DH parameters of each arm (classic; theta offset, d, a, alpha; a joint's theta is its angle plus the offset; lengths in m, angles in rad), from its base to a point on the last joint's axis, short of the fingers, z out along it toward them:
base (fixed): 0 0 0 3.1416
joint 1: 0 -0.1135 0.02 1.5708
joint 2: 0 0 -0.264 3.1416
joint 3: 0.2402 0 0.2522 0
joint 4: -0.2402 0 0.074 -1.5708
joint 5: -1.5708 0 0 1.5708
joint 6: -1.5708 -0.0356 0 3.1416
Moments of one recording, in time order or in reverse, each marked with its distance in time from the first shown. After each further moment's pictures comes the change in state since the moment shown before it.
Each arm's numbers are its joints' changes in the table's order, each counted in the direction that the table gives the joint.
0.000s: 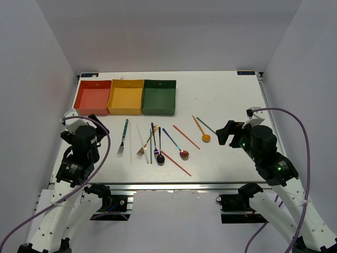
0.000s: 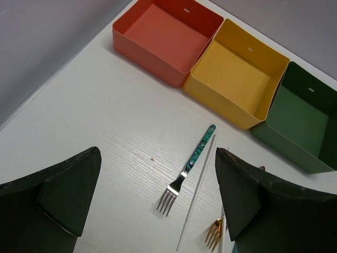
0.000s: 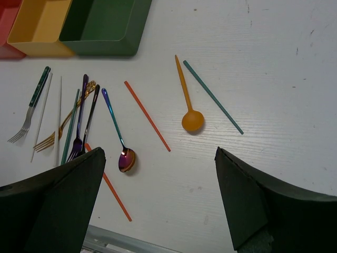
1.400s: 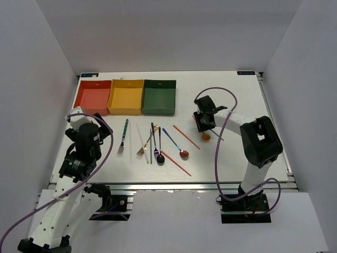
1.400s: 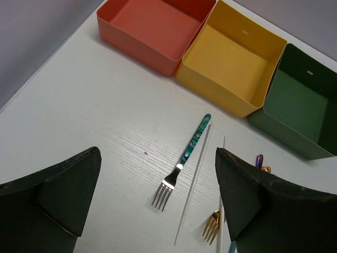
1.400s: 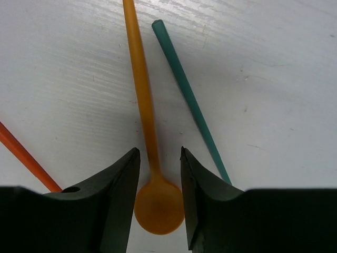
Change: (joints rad) left arm 0.000 0.042 -0.013 0.022 -0.055 -0.005; right arm 0.003 1.236 0.364 0.179 -0.012 0.282
